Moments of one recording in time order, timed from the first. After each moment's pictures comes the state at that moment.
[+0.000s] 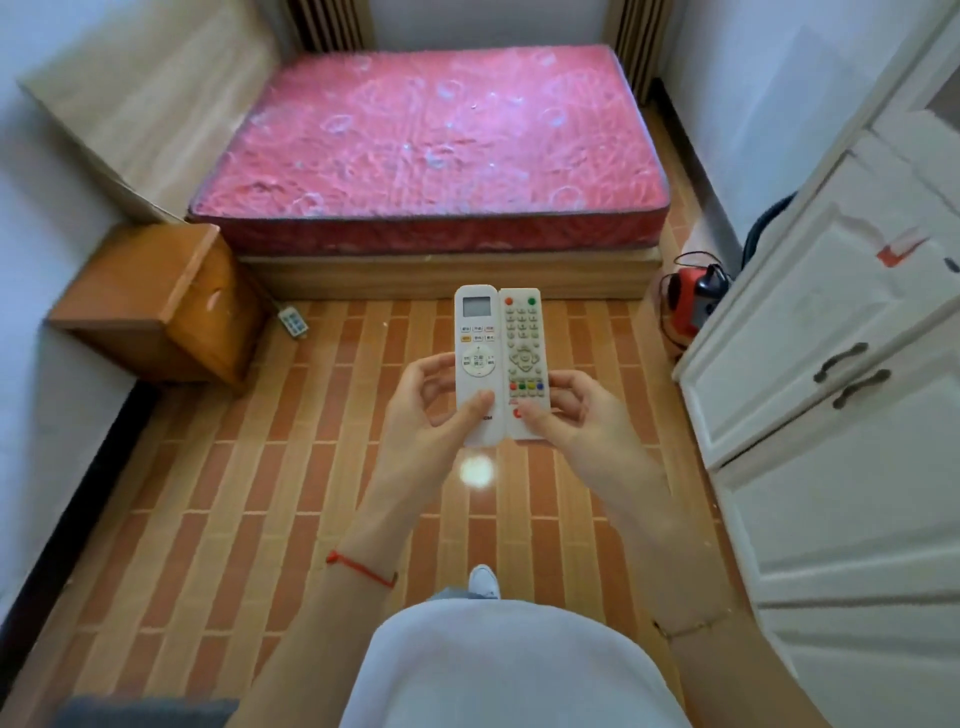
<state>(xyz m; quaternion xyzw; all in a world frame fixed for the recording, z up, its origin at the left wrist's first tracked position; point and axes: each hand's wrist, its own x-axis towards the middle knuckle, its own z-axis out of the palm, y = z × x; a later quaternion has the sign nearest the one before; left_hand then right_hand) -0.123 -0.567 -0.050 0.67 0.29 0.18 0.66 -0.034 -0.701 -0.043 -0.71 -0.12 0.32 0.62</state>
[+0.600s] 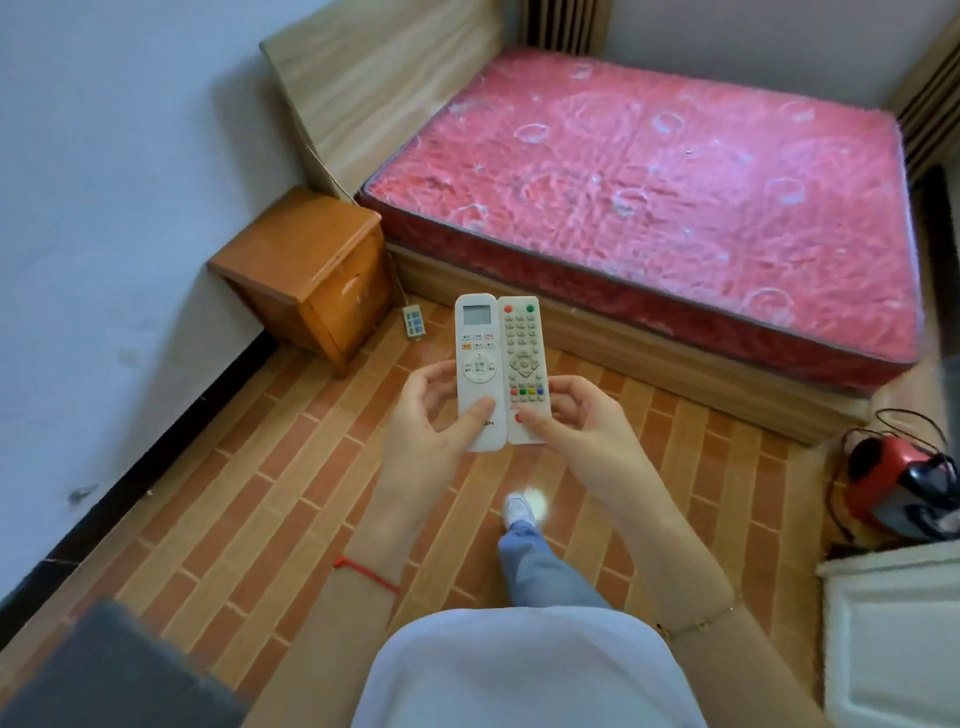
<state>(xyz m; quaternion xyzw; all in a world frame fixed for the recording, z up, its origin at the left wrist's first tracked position) -0.008 -0.309 -0.075 0.58 0.44 0.33 0.60 0.133 -0.387 -0.061 -0.67 -0.27 0.45 0.53</state>
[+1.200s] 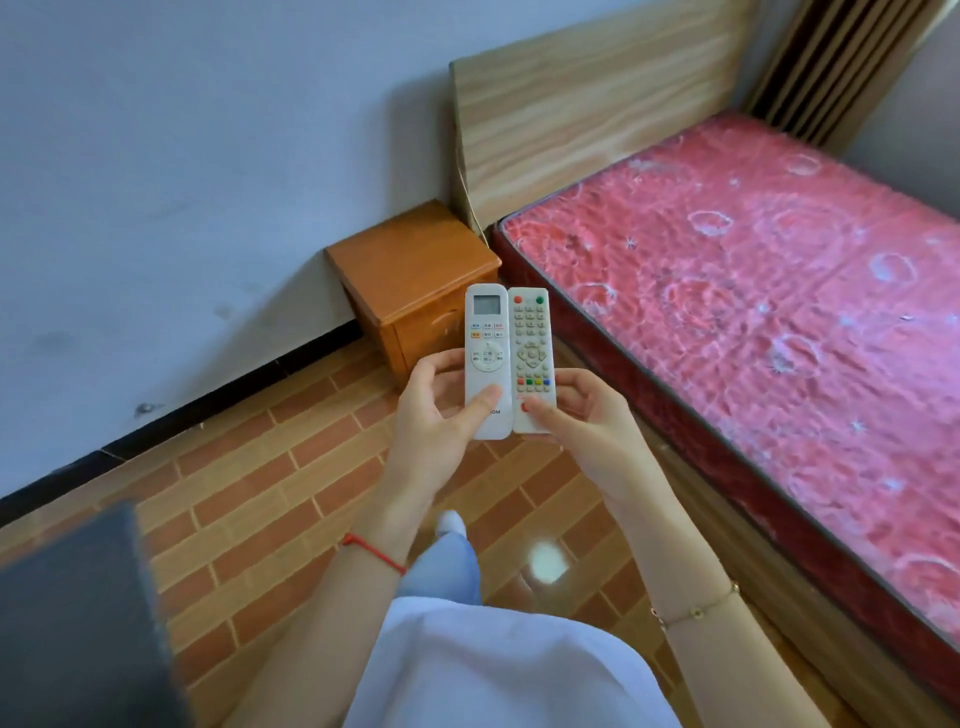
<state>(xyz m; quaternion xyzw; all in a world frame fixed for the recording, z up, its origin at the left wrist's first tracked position) 0.117 -0.059 -0.054 0.45 0.56 0.45 0.53 0.276 -0.072 -0.045 -0.59 -0.43 0.53 0.42</state>
